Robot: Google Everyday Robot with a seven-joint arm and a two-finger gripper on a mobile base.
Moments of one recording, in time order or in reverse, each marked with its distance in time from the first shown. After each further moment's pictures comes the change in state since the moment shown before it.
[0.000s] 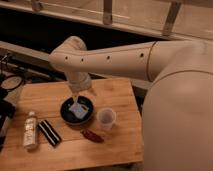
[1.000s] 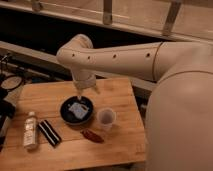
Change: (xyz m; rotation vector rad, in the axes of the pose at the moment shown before) arm -0.013 -0.025 0.004 -0.015 -0.008 0.028
